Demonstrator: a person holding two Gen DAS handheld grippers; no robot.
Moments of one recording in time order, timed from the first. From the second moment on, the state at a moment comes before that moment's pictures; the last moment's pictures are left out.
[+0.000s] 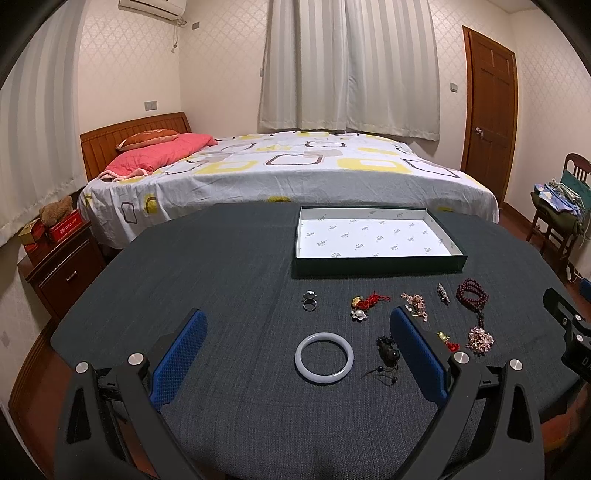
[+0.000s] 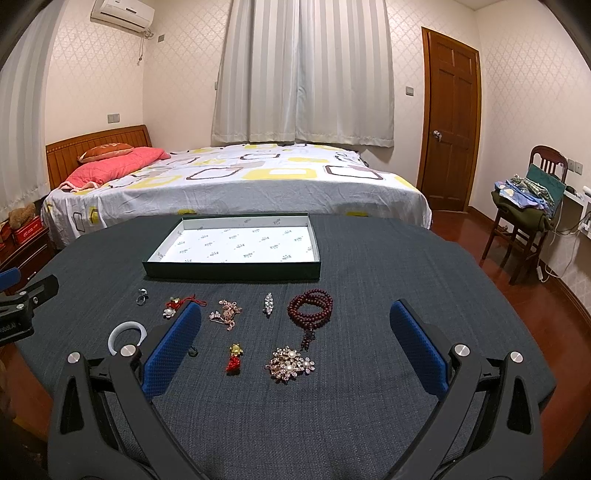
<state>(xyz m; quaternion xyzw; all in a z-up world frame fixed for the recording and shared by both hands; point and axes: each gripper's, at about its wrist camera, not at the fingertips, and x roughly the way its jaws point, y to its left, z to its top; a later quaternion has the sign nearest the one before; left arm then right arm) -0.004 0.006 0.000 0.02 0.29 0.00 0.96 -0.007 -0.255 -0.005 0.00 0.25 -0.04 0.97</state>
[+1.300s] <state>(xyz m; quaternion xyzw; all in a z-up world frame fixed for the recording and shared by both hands) 0.036 0.031 -0.068 -0.04 0.38 -0.02 0.92 0.022 -0.256 -0.066 0.00 0.31 -0.04 0.95</state>
